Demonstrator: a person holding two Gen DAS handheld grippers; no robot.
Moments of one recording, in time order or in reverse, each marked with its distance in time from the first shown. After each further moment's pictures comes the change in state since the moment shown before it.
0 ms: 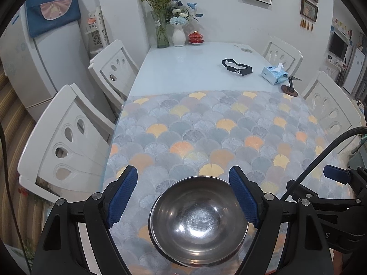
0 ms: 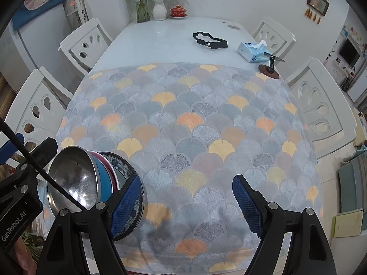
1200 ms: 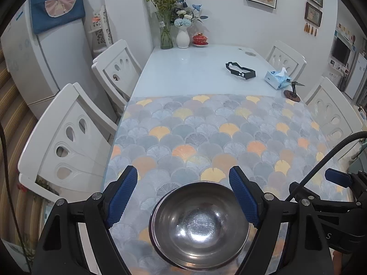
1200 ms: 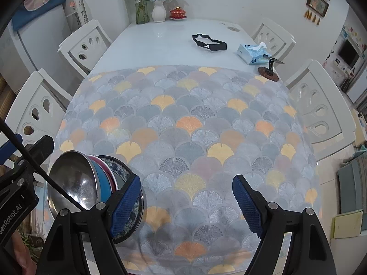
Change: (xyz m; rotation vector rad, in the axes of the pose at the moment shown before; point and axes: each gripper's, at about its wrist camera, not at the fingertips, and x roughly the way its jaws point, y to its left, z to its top) left arm 0.001 0.003 0.004 -0.026 -0.009 0.008; right arm -0.001 -0.001 0.006 0.004 -0.007 -0.002
